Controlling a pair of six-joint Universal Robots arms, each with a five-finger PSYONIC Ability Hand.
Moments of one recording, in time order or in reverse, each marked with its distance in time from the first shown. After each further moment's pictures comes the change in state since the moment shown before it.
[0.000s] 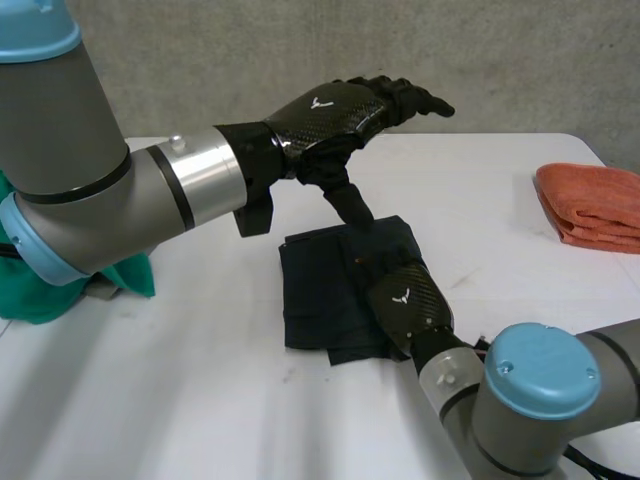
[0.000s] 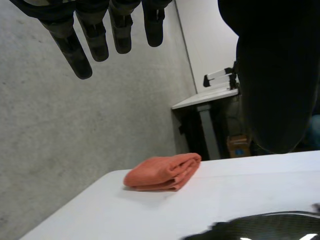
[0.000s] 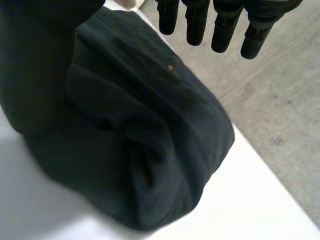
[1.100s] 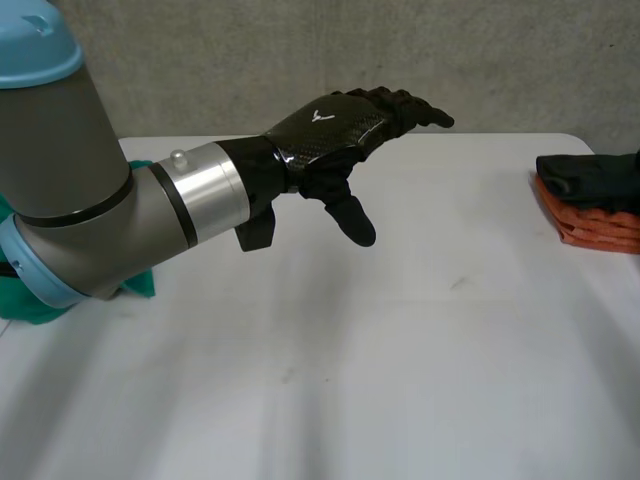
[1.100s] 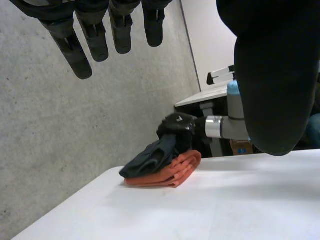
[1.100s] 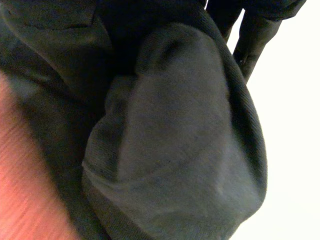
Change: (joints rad) left arm -0.019 0.040 -0.090 0.043 -0.049 0.002; right arm -0.950 0.609 -1.047 0.095 -0.556 0.233; left_hand 0.000 0.000 0.000 0.000 0.000; right_hand 0.669 0.737 0.720 0.737 0.676
